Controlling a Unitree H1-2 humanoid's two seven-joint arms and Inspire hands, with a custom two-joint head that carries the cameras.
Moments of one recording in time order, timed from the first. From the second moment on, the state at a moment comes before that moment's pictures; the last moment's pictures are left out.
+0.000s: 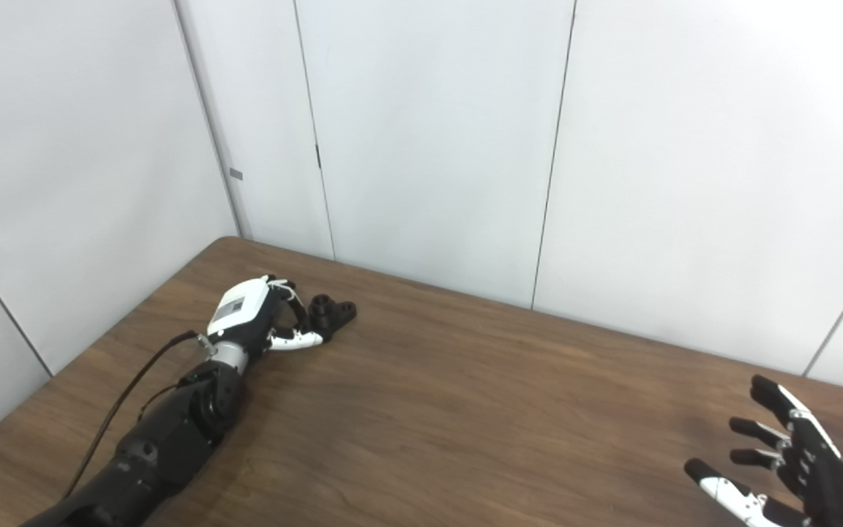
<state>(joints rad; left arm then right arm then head) -0.45 0.55 -0.16 0.60 0.55 0.09 0.25 -0.14 -0.16 -0.02 -0.25 -0.15 0.19 0.03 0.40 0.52</state>
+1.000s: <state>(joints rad) -0.32 0.51 -0.37 0.17 0.55 -0.20 -0.03 -0.16 -0.14 -0.01 -0.14 -0.17 0.09 0.01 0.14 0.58</state>
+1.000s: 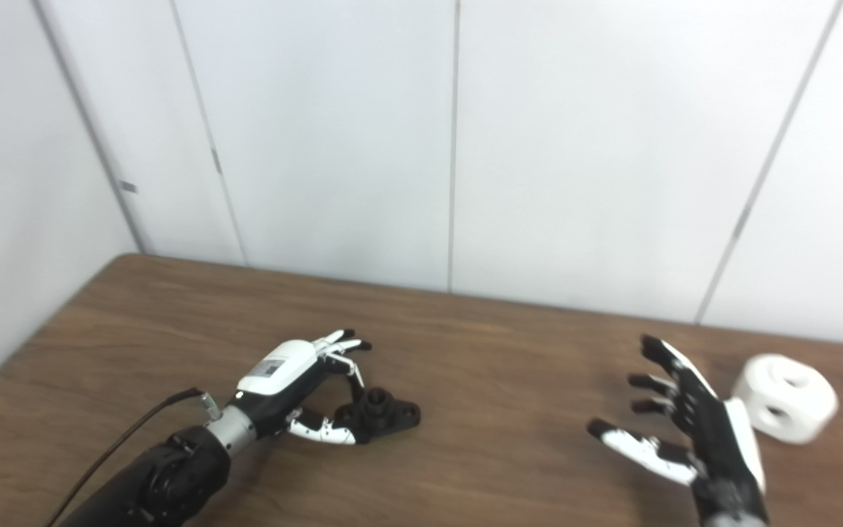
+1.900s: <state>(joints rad) -0.40 0.45 -0.44 0.29 0.55 -0.37 -0.10 -0.18 -0.17 0.00 -0.16 -0.17 0.07 0.06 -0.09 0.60</state>
